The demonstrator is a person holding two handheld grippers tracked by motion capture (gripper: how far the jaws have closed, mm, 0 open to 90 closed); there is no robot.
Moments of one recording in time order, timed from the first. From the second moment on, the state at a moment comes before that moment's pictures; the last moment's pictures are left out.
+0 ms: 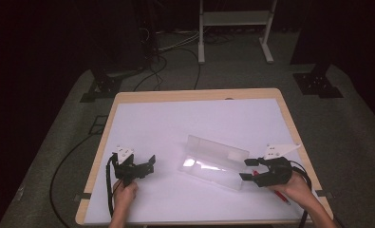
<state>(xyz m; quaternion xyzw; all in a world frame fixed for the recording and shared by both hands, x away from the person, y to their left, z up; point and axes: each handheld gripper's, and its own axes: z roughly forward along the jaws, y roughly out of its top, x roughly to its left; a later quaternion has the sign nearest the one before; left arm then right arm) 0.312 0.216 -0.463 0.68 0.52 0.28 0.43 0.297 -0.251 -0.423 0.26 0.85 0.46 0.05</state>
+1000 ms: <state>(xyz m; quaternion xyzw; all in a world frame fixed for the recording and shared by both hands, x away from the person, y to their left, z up) 0.311 0.214 -0.463 0.68 0.52 0.28 0.43 0.275 -0.296 -0.436 0.31 0.84 0.44 0.08</state>
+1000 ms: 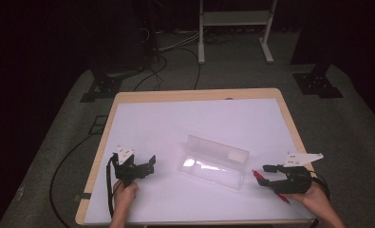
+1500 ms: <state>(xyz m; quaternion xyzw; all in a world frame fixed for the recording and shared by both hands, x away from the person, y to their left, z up) 0.311 0.214 -0.463 0.68 0.52 0.28 0.43 0.269 -0.306 -0.442 0.33 0.83 0.43 0.09</state>
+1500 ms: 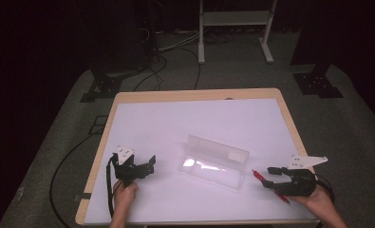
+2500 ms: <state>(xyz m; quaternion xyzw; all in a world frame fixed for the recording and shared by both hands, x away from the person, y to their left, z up) 0.311 0.215 -0.463 0.68 0.52 0.28 0.44 0.256 -0.316 -0.471 0.36 0.83 0.41 0.10</state>
